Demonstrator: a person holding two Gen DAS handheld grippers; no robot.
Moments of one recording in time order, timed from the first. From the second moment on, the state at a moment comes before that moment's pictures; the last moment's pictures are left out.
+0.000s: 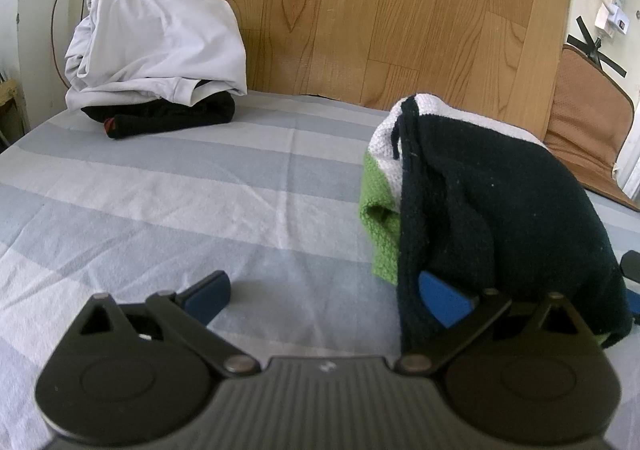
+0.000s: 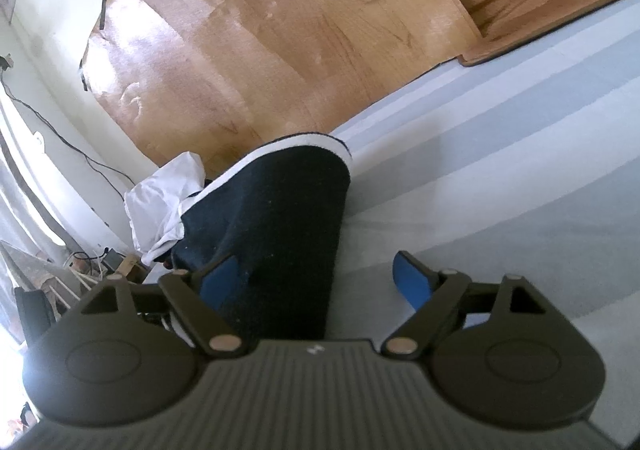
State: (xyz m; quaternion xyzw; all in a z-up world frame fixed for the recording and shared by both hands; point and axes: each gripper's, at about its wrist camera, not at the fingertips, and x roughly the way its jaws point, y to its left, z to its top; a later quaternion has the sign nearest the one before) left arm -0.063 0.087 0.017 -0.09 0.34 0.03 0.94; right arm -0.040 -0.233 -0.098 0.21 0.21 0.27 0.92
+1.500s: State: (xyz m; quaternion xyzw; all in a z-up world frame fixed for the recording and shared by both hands) left arm -0.069 0.093 0.016 -0.12 0.32 0.02 0.94; right arm -0.039 -0.232 -0.099 0.21 0.18 0.29 0.91
